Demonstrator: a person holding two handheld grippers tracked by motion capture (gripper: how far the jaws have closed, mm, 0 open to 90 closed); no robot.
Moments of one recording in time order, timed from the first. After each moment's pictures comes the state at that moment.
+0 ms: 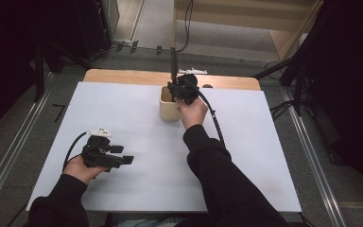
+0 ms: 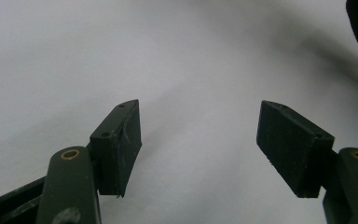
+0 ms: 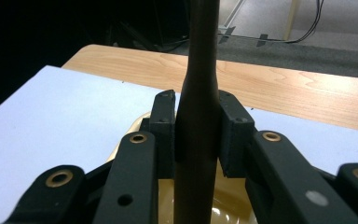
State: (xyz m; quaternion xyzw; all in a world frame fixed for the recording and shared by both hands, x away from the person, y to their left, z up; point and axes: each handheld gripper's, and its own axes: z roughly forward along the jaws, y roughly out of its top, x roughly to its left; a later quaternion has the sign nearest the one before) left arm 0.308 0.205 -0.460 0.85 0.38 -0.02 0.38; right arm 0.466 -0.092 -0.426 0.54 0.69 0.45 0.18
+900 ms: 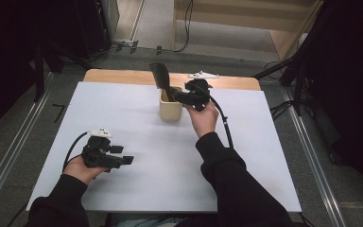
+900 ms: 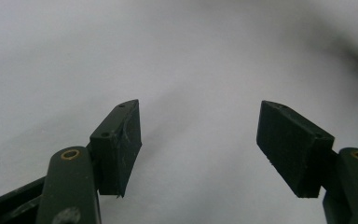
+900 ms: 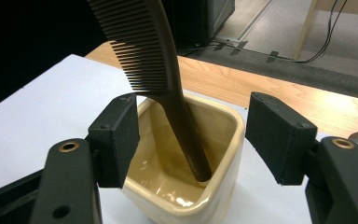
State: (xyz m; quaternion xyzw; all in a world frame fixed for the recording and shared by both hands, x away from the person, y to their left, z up) left arm 0.308 0.204 -0.461 0.85 0.38 -0.02 0.37; right arm 0.432 -0.122 -0.410 0.49 0.71 0.47 0.20
